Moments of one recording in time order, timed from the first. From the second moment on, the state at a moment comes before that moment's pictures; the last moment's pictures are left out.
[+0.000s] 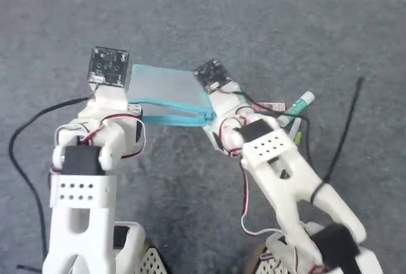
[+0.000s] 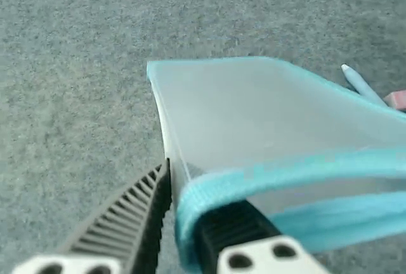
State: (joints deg) left arm -5.1 -49.1 41.5 67.8 -1.5; right arm -29.8 -20.6 40.8 42.2 6.5
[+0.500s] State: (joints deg) left arm -4.5 -48.0 13.2 85.1 -1.5; right arm -28.6 -31.0 8.7 72.9 12.3
